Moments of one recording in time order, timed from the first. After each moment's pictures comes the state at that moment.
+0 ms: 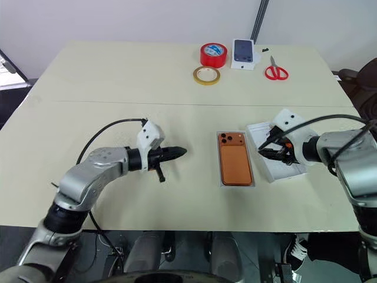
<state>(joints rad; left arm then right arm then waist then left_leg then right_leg) -0.36 0.48 -0.21 -0.35 -0.40 0.67 -0.79 -0.43 -1.01 -0.05 -0.34 0.27 1.25 0.89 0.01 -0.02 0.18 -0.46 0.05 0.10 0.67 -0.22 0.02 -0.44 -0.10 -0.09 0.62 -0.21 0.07</state>
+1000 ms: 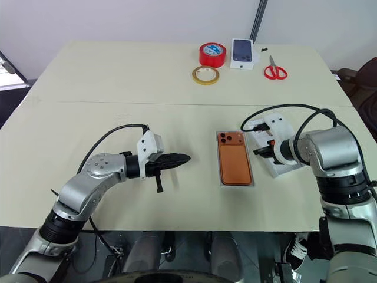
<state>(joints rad) -0.32 0.47 -0.25 -0.33 -0.35 0.49 -0.81 -0.70 -0.76 -0.06 -0.12 0.43 1.61 0.46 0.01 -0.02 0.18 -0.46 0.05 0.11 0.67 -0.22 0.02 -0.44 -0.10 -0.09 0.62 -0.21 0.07</state>
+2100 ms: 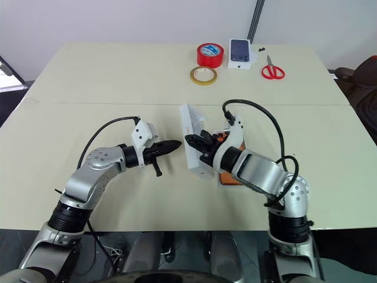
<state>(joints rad) -0.38 0.41 -0.18 -0.16 -0.29 0.42 -0.78 -0.36 -0.17 -0.08 -0.44 1.95 0.86 -0.86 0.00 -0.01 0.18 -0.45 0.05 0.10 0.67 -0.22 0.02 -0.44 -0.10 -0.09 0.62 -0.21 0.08</state>
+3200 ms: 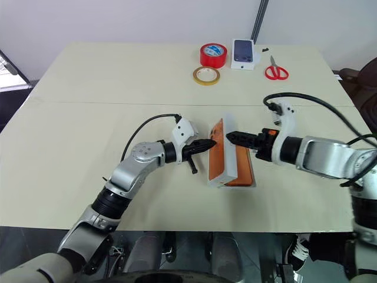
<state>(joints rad) -0.56 0.13 -0.35 0.06 -0.17 0.38 -0.71 -0.38 -0.98 -0.21 -0.17 1.87 1.20 -0.28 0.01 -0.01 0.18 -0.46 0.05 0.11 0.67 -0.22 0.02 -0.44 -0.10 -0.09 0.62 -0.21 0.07</state>
